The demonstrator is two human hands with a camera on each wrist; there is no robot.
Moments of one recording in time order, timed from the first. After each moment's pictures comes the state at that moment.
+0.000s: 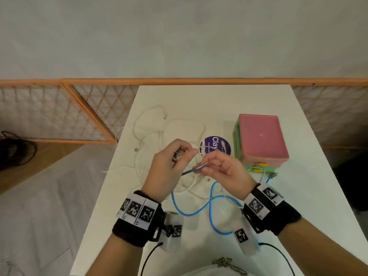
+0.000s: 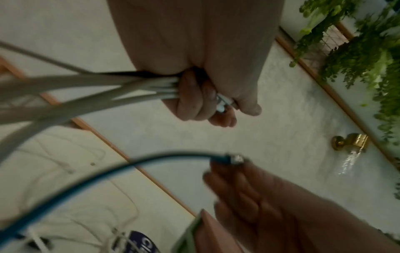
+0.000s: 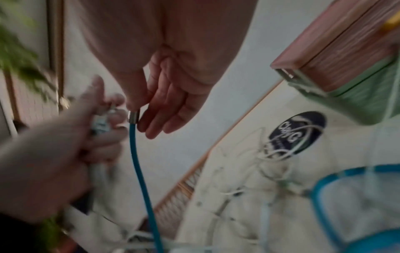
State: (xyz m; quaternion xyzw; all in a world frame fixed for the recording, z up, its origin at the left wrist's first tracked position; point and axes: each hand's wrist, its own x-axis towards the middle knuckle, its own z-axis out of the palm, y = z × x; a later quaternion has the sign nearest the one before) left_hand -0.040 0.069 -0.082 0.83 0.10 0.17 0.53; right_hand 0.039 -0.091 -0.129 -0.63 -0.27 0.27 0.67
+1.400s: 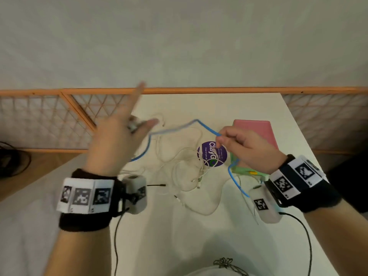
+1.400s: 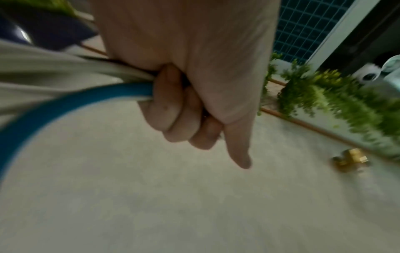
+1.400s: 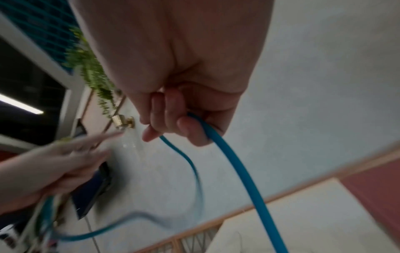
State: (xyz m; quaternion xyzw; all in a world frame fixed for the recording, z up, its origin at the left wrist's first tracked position) left_hand -0.055 0.132 0.014 0.93 0.12 0.26 0.24; right_hand 0.069 -0.115 -0.036 -0.77 -0.39 0.17 0.48
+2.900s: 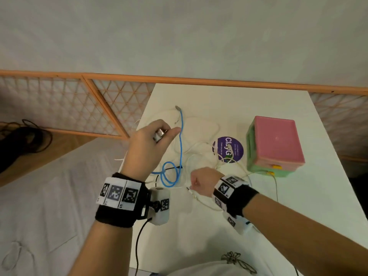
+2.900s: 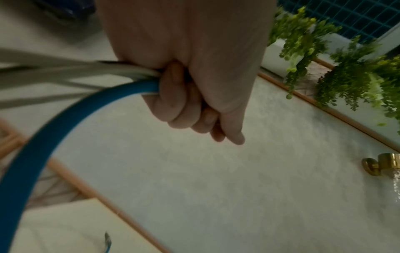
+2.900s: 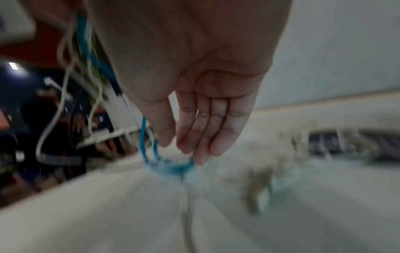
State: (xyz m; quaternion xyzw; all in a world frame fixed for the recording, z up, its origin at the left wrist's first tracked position) left_hand -0.060 0.133 -0.052 0.87 0.17 0.27 0.37; right_hand 0.027 -0.013 -0.166 -0.85 -0.44 0.28 0.08
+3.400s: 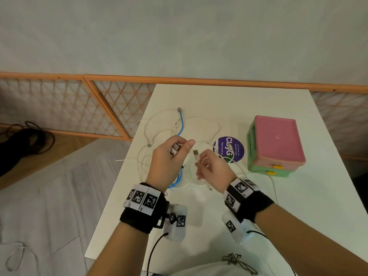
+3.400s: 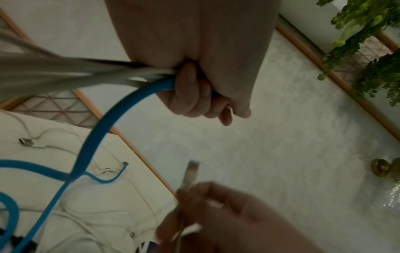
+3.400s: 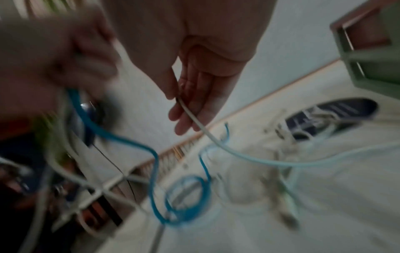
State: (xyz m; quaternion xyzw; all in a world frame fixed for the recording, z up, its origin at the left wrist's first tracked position) left_hand -0.053 0.096 -0.087 0.80 0.20 0.21 0.53; right_hand 0.027 -0.032 -0.155 -0.80 -0.27 0.24 0.48
